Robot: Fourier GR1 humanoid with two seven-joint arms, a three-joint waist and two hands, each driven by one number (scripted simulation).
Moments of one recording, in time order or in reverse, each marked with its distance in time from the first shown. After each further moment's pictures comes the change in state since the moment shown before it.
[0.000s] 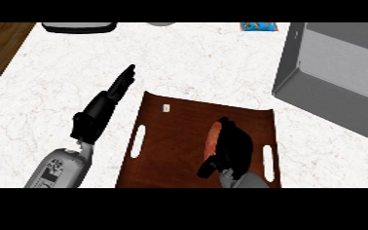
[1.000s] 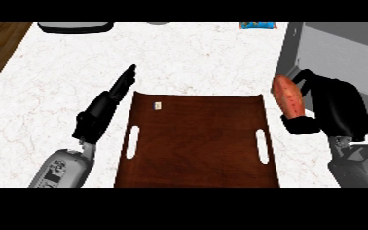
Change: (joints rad) left arm 0.007 -0.038 0.025 -0.009 -0.046 -0.015 0.027; right arm -0.057 -0.545 -0.316 -0.279 -0.107 0.123 -0.522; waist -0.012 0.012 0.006
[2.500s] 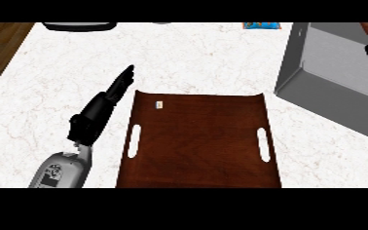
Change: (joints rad) left arm 0.030 -0.051 0.072 -0.049 -0.059 -0.090 0.022; right arm -0.311 -0.040 -0.485 -0.038 -0.151 0.202 0.021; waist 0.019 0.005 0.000
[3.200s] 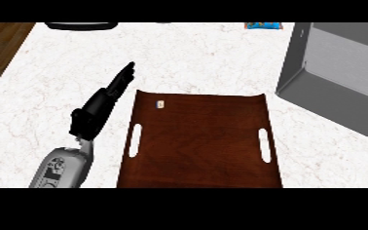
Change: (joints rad) left arm -0.030 -0.025 0.042 0.048 -0.018 -0.038 -0.023; right arm -0.191 -0.043 -0.034 0.570 0.118 -0.194 -0.249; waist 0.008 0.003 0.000
